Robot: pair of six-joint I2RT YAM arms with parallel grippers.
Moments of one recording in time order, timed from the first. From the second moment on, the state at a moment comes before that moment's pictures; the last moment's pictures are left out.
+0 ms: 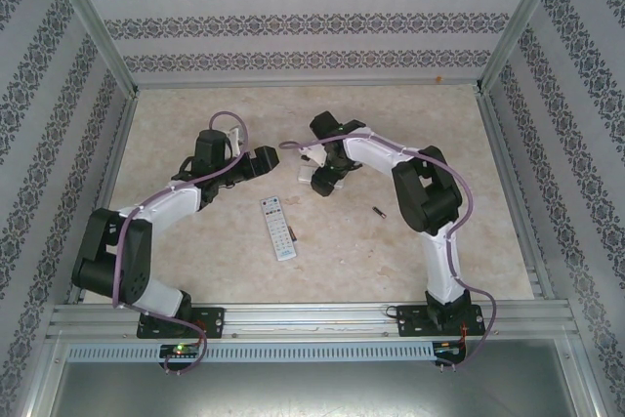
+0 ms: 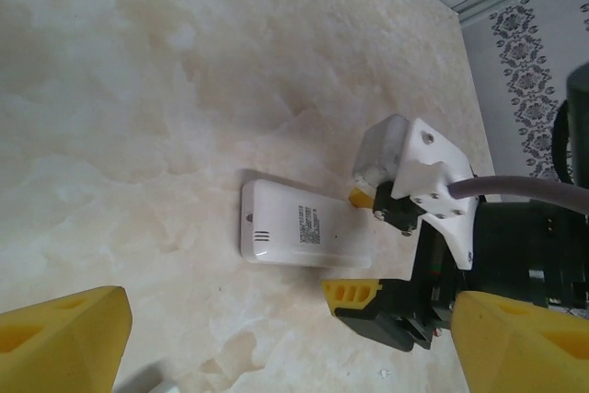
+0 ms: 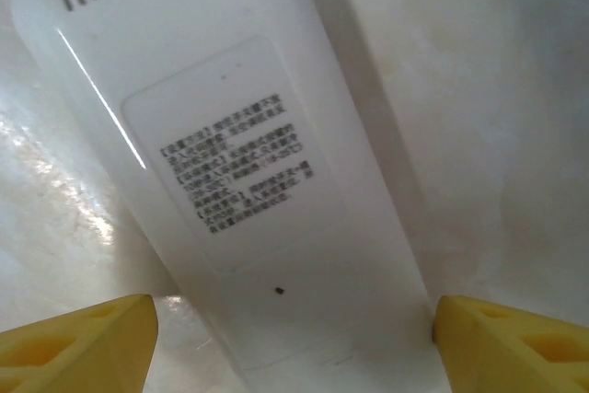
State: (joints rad) left arm -0.23 1.49 0.80 0.10 0.47 -0.64; right arm 0.55 2.15 1.64 -0.86 -0.03 -0.37
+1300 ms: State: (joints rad) left arm -0.24 1.51 0.85 0.15 0.62 -0.88; right arm 0.59 1.84 1.45 -0.57 -0.51 0.10
